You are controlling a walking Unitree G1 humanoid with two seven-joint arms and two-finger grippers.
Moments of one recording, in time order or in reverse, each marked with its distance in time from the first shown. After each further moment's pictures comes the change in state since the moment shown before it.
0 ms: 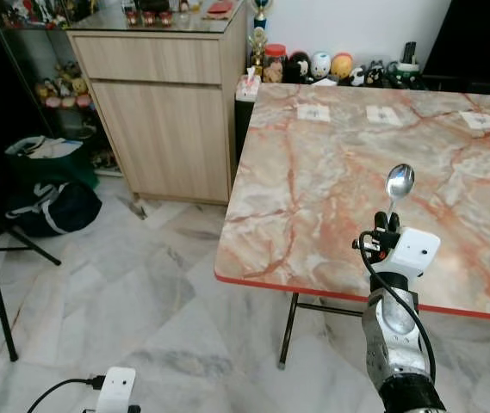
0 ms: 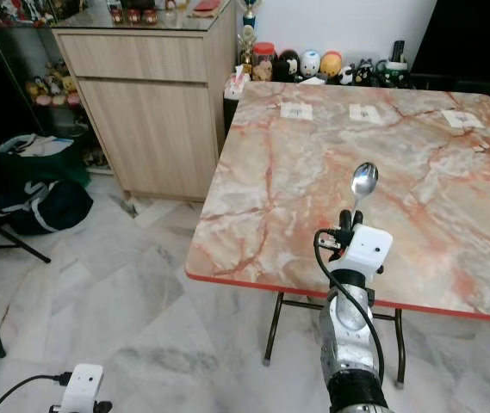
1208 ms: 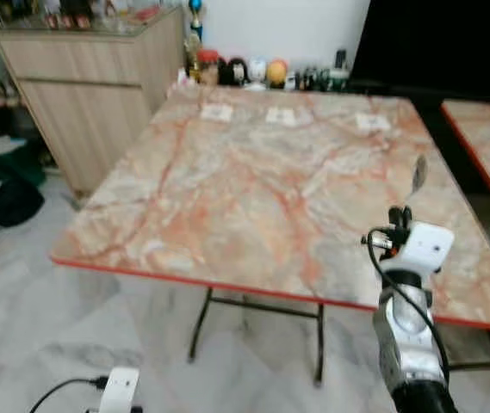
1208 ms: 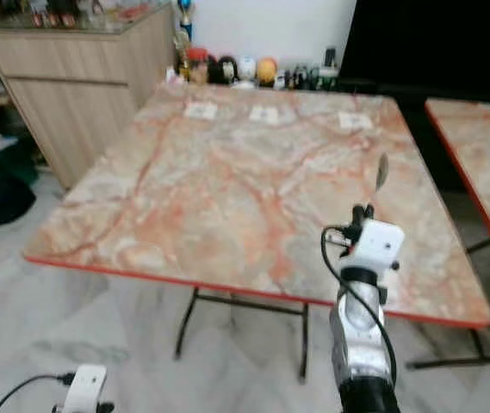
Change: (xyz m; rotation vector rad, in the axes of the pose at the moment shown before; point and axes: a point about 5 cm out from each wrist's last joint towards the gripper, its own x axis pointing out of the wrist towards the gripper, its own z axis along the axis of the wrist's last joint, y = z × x) left arm -0.001 0.000 -0.004 0.009 0.018 0.004; right arm -0.003 -0.003 0.004 -0.030 0.010 -0.025
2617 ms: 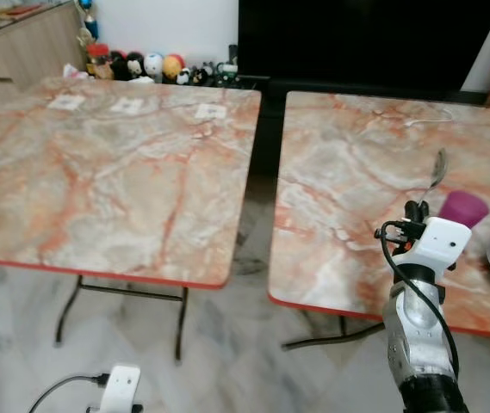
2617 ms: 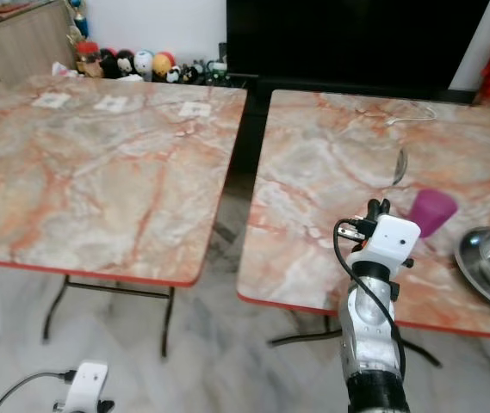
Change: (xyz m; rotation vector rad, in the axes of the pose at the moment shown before) left arm 0.000 0.002 -0.001 0.015 0.007 0.007; right arm 0.006 -0.009 0.010 -0.004 -0.041 -0.051
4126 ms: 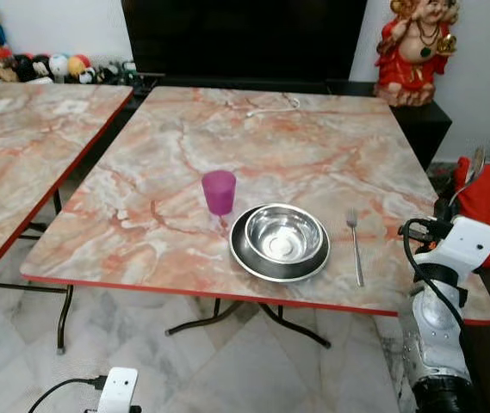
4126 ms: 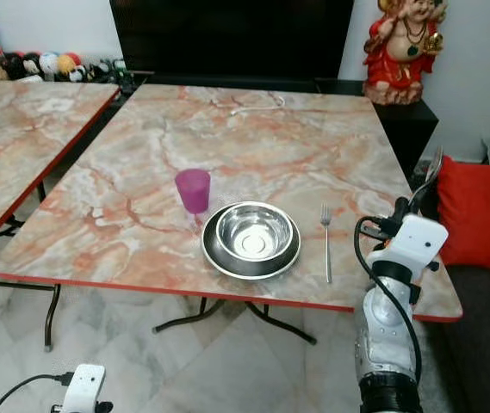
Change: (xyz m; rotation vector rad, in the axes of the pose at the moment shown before) left arm 0.001 -0.002 0.007 -0.025 -0.026 -0.002; right arm 0.007 -0.036 0.012 -0.053 -0.058 -0.120
